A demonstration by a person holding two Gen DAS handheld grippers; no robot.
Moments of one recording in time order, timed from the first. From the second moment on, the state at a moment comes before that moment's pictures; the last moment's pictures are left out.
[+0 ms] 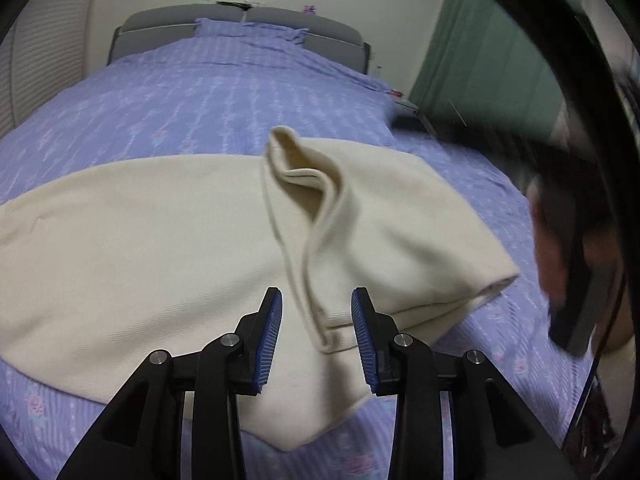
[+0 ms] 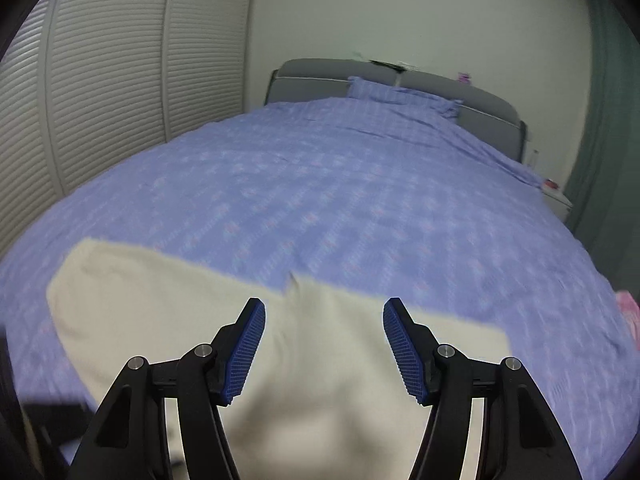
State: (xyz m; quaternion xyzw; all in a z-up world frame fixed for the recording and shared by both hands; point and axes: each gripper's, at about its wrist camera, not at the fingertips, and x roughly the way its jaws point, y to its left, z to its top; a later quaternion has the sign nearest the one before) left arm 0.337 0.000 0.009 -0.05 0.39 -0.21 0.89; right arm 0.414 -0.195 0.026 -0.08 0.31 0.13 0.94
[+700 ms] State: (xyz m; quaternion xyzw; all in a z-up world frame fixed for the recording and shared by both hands) left arm 0.325 -0.004 0.002 -0.11 0.43 -0.19 0.88; right arm 0.352 -0.258 -0.045 0.00 0.36 0.15 0.92
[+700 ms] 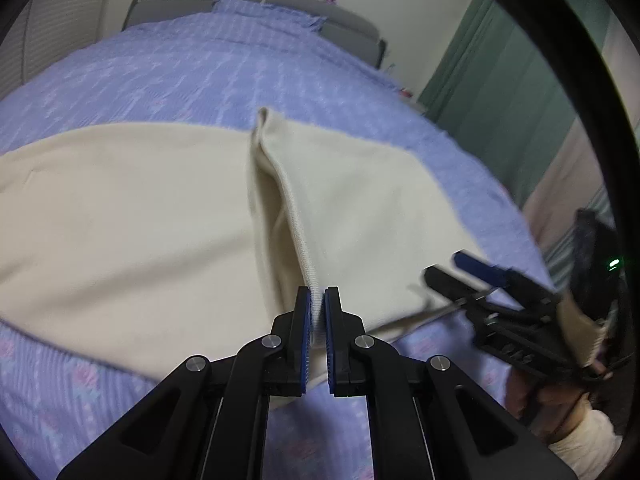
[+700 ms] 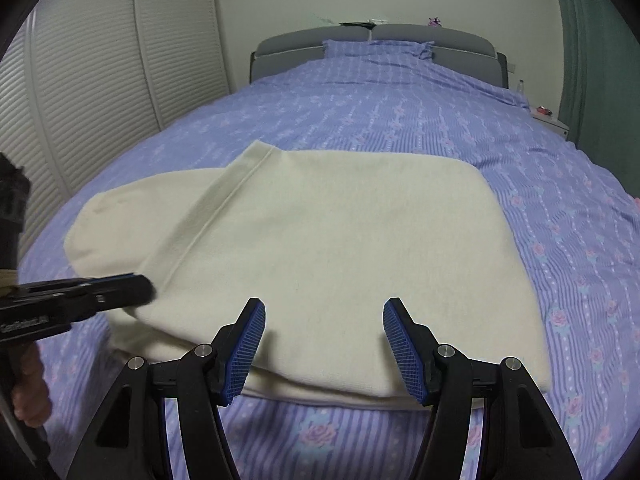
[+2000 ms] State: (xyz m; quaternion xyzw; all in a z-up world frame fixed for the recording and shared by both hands) left arm 0.334 0.011 -0.022 -0.18 0.47 -0.15 0.85; right arm 0.320 -0.302 -0.048 0.02 0.36 0.08 0.93
